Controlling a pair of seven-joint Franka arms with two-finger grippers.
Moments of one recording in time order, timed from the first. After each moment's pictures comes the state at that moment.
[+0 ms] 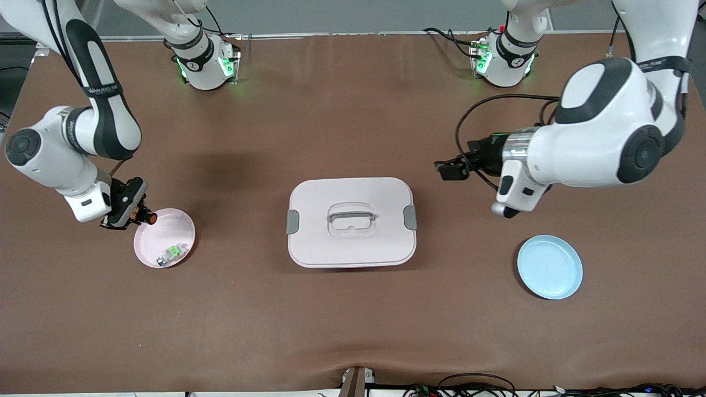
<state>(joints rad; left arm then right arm) 0.21 0.43 -0.65 -1.35 -0.29 1.47 -0.94 -0.08 0.25 -0.05 -2.19 0.08 2.52 -1.44</state>
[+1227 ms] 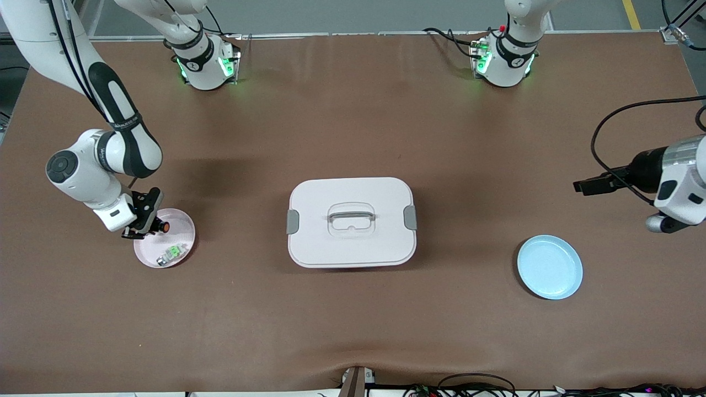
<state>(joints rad) 0.53 0.37 -0.64 -1.35 0.03 1.40 -0.43 -0.10 0.42 -0.04 -2.19 0.08 2.71 -1.59</state>
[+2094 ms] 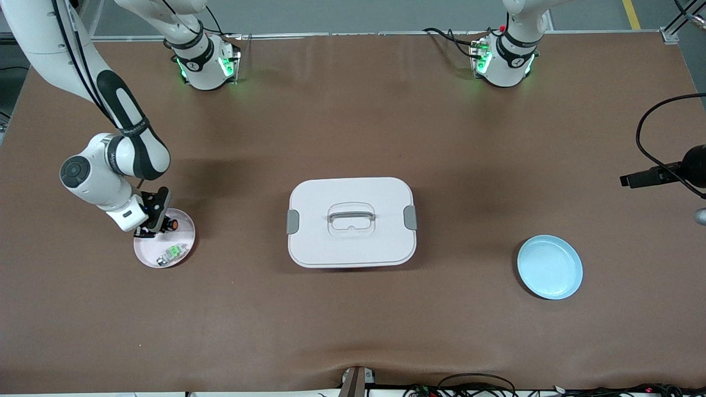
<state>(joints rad) 0.21 0.29 -0.13 -1.35 0.00 1.38 -0.16 -0.10 0.46 -0.02 -2.20 0.08 2.72 -1.63</state>
